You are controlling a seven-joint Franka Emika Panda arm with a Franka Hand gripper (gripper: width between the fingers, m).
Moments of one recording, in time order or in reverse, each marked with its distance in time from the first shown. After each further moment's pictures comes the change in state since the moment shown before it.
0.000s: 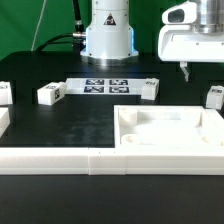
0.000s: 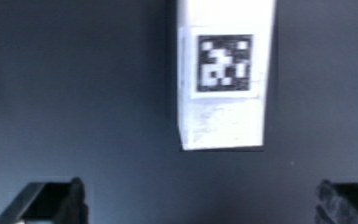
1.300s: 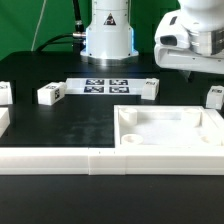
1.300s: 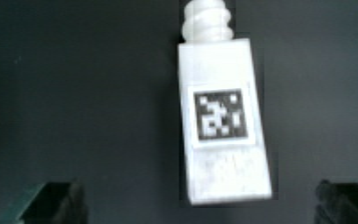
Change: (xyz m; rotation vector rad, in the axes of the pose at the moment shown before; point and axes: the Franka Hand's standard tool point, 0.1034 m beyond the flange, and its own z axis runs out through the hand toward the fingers) arm -0.006 0.003 0.006 -0.050 -0.550 -0.029
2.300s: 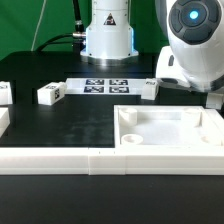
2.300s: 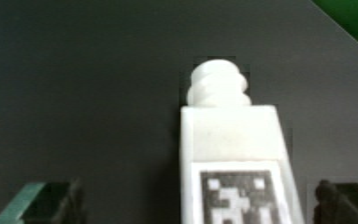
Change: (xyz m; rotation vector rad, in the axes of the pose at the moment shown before) arm -0.001 -0.001 0.046 -0.017 -0.271 -0.001
